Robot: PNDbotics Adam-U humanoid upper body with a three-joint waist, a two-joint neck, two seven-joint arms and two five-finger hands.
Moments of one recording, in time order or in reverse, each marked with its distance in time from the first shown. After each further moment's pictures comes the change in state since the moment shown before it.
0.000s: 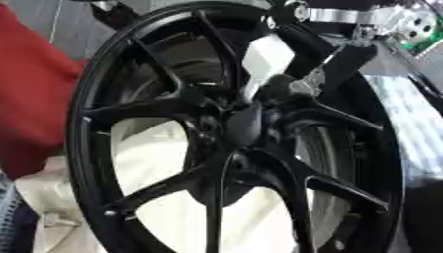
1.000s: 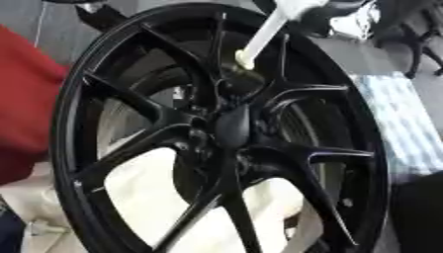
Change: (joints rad) left arm 0.021 0.010 0.015 0.000 -0.003 0.000 0.003; right arm 0.094 -0.147 -0.239 -0.052 -0.516 0.102 -0.098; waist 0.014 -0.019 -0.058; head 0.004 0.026
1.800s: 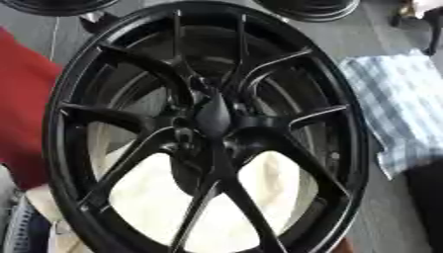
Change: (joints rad) left arm 0.059 0.001 0.043 0.000 -0.009 0.002 0.047; right arm 0.646 0.069 -0.388 -0.089 0.089 -0.123 -0.530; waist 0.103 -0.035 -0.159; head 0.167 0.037
